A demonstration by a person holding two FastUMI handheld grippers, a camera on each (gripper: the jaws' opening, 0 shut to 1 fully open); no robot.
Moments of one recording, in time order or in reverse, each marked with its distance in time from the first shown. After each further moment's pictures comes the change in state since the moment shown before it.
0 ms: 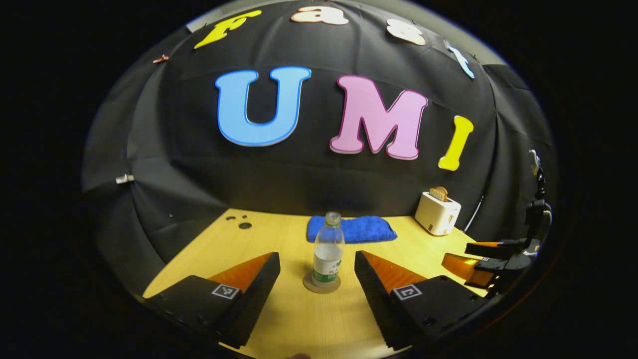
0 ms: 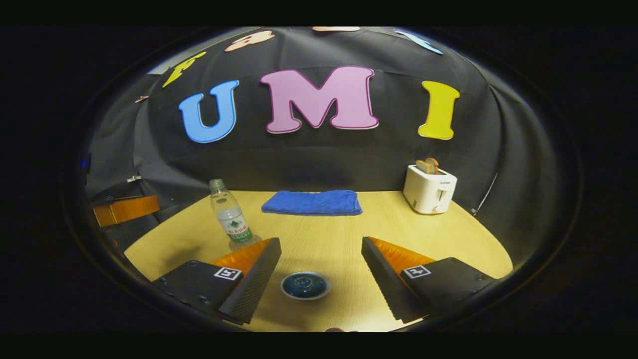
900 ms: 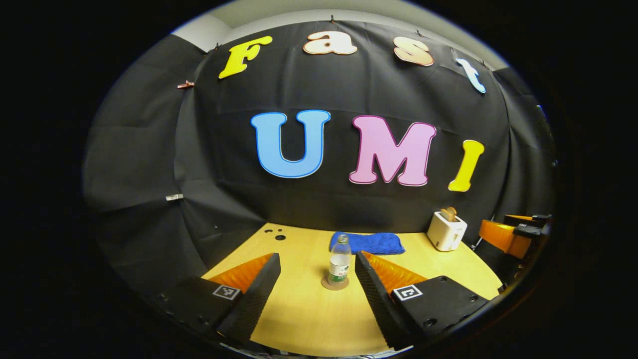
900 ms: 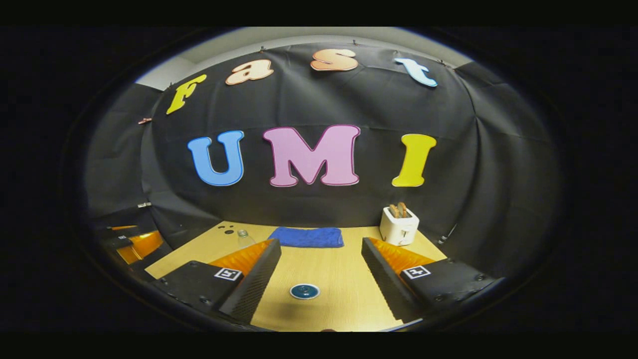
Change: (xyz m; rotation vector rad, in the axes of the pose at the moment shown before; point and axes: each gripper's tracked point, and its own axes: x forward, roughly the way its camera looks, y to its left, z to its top) left arm -0.127 -0.014 0.053 -0.026 -0.016 0.147; right arm -0.138 0.009 0.120 -0.047 -0.165 -0.047
